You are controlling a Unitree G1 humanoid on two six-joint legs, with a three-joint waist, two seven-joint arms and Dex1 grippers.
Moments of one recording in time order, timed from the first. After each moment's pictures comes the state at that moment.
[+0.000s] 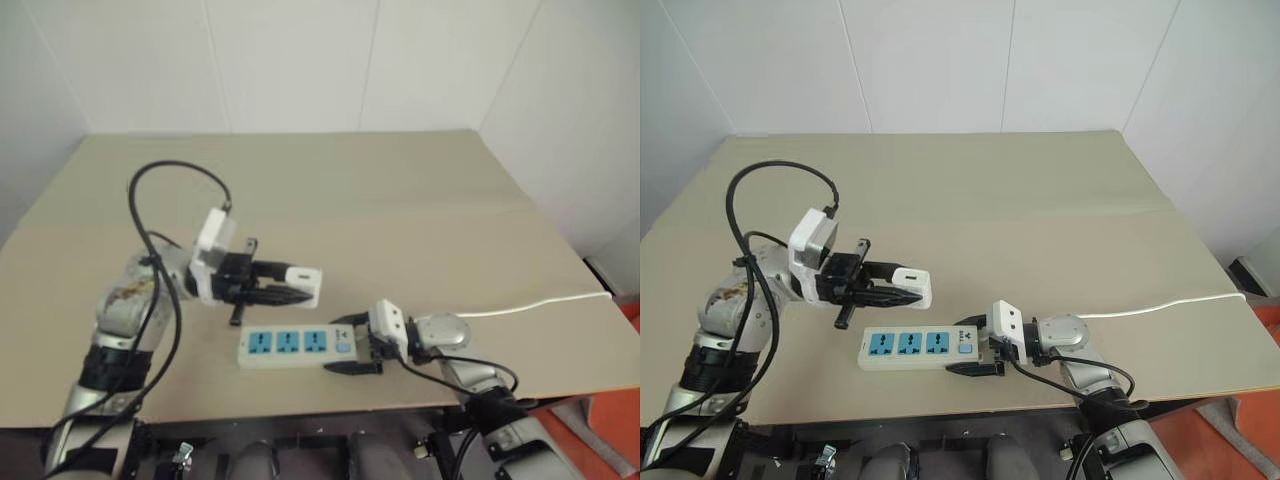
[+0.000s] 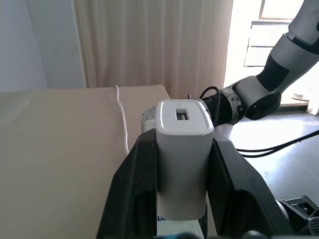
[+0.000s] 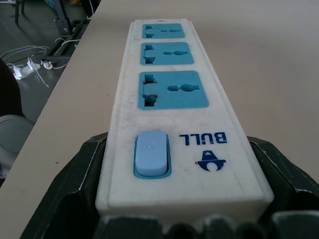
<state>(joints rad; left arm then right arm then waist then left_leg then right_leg) -0.52 0.59 -0.02 -0.08 -0.63 0.41 -1.46 -0.38 -0.38 0.28 0.32 0.19 -0.18 1.28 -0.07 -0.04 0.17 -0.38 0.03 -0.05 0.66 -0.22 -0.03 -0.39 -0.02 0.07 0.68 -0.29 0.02</state>
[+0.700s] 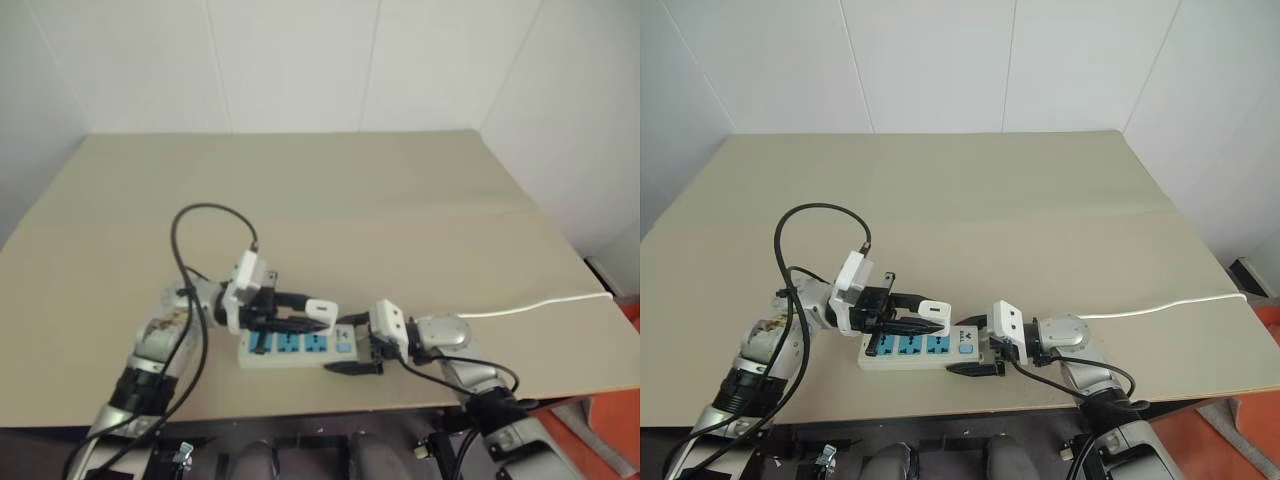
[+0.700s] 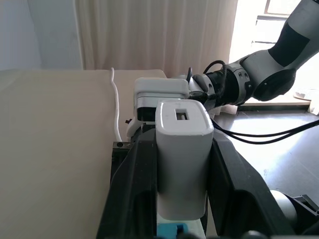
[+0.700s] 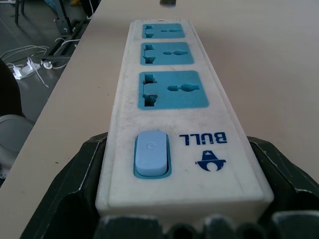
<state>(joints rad) -0.42 0.48 -0.12 -0.01 -0.51 0.24 -1.42 -0.38 -0.38 0.28 0.32 0.19 -0.18 1.27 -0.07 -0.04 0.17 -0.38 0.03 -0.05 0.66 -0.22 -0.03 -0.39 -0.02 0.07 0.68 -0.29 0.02</state>
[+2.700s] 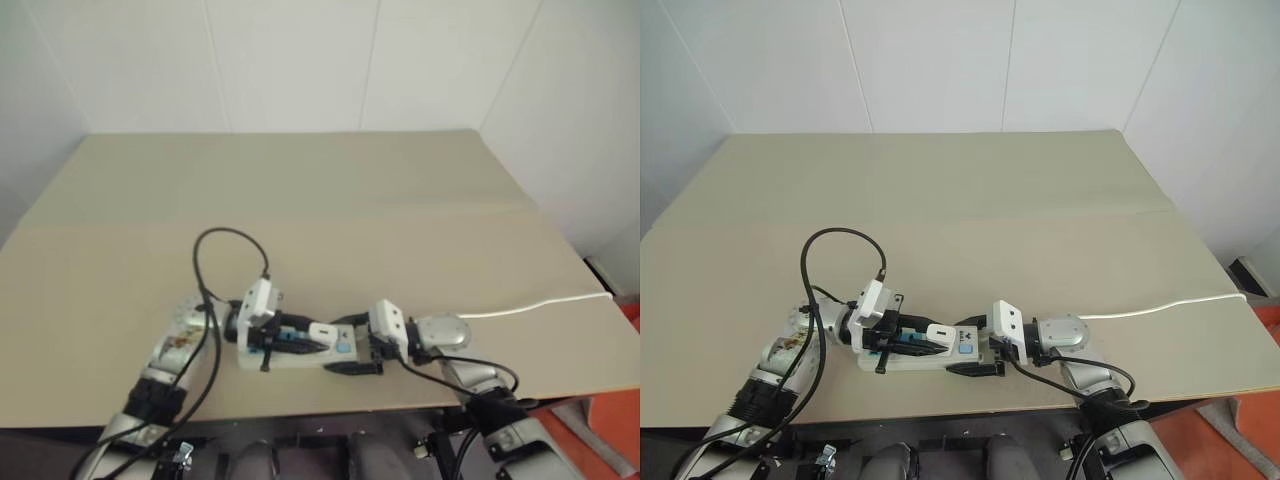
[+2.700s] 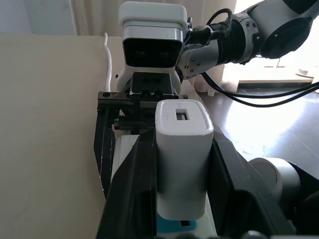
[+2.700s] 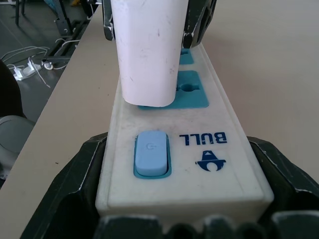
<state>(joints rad) -0.38 0.48 -0.20 0.10 -0.40 0.09 -1.43 -0.38 -0.38 0.28 0.31 0.19 -0.17 1.27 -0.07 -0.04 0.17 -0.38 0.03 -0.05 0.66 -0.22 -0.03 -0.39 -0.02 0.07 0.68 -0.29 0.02</state>
